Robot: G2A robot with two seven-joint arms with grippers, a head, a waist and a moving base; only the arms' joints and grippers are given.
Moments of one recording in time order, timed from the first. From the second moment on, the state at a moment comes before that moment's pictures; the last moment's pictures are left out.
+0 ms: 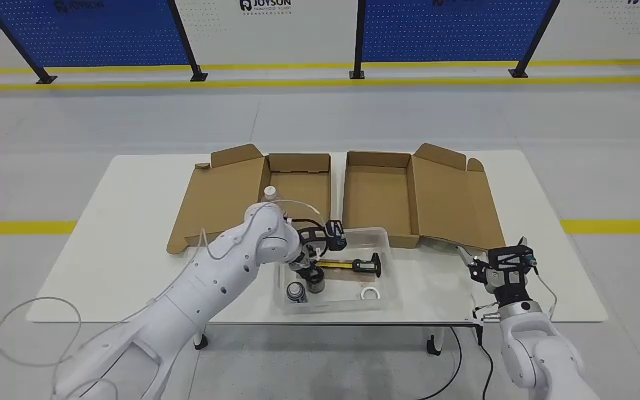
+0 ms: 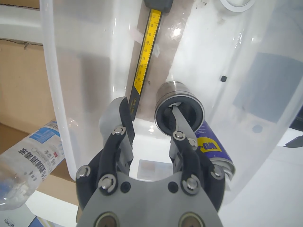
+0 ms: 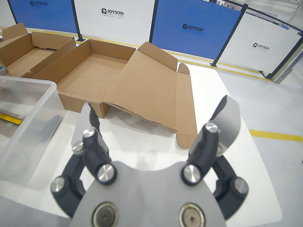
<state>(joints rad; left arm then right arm) 0.66 -1.25 -0.63 -1.20 0.93 -0.69 -1.09 -1.73 -1.15 1.60 -1.80 -1.33 0.00 0.00</state>
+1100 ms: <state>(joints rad) 0.68 -1.23 -0.69 -1.24 0.88 -0.64 -0.99 -1.73 -1.15 1.60 -1.80 -1.33 0.00 0.00</state>
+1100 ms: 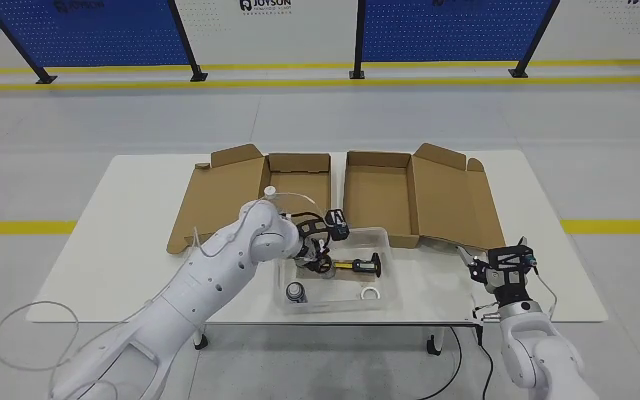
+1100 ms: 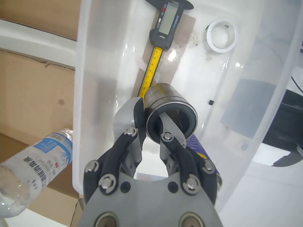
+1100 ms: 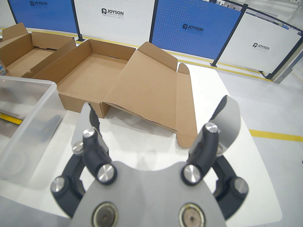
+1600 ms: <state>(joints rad) 0.82 -1.15 -0.90 -1.58 0.70 -0.67 -1.07 -1.73 -1.15 1.60 -1.80 -1.33 0.00 0.00</state>
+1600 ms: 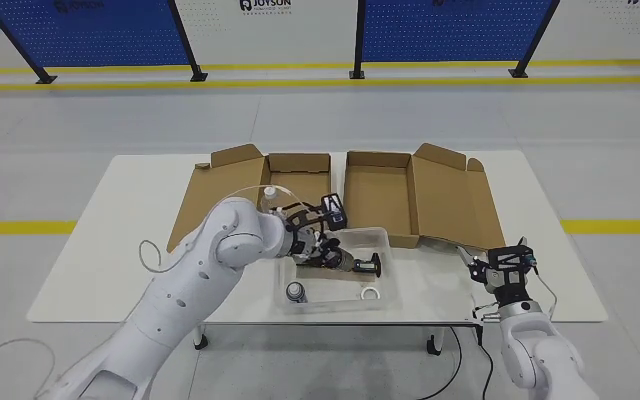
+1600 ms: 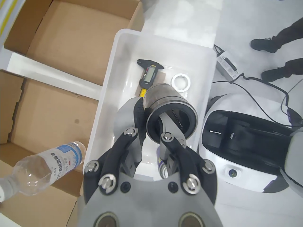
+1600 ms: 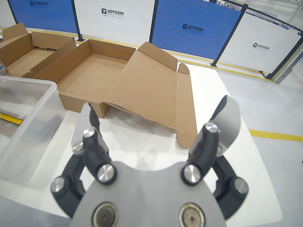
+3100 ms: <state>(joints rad) 0.65 -1.14 -0.78 -1.41 1.04 -0.25 -0.95 -1.73 -1.15 1.60 -1.80 -1.33 0.00 0.00</state>
